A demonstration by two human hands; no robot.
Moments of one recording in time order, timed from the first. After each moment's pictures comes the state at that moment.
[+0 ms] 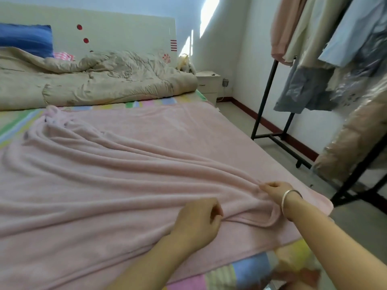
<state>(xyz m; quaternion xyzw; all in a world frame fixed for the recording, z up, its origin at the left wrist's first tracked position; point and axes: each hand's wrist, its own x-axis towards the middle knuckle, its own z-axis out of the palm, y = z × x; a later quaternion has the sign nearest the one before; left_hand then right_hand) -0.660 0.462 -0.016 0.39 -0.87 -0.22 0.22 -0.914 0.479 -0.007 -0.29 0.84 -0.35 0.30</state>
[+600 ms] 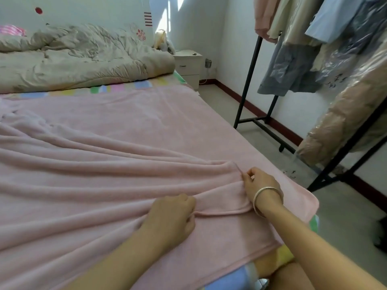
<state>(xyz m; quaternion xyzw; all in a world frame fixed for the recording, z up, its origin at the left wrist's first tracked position) -0.688 0.417 -0.041 0.32 -0.94 0.00 0.14 -0.940 0.453 -0.037 -0.36 0.91 -0.20 0.09</state>
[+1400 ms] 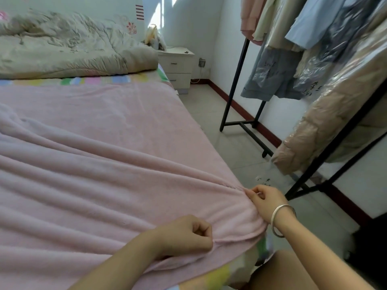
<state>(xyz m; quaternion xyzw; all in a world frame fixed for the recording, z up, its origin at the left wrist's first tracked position) -0.832 0.462 -0.038 0.27 -0.77 -0.59 0.00 -1.090 0.512 -0.043 -0.42 0.85 -0.26 0.20</state>
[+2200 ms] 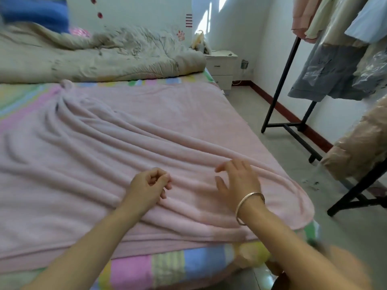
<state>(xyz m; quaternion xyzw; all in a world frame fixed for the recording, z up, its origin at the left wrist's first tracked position) -0.674 0.452 -0.021 0.51 -0.63 -0.44 0.40 -0.906 0.482 -0.028 -0.67 0.67 -0.31 -0.10</state>
